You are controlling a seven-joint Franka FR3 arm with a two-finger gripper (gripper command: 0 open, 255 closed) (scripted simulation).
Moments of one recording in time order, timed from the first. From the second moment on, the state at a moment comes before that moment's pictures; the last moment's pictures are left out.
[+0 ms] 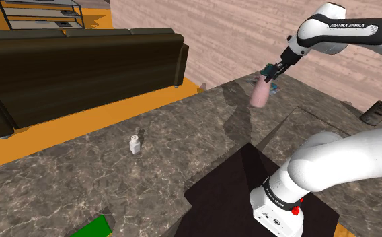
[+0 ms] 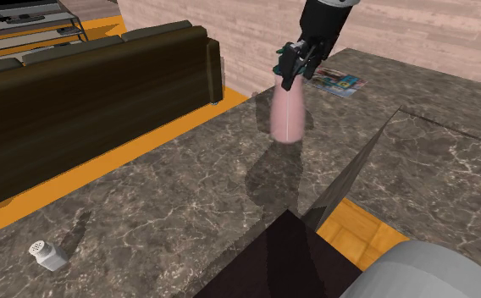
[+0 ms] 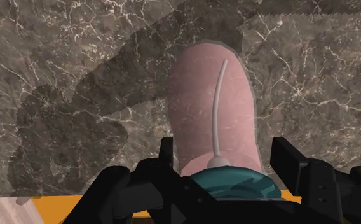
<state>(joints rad) -0.04 -0.58 -0.66 -2.35 -0.25 2.06 -0.54</state>
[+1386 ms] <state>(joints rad) 0.03 -0.57 -0.44 -2.25 -0.18 1.95 -0.32</state>
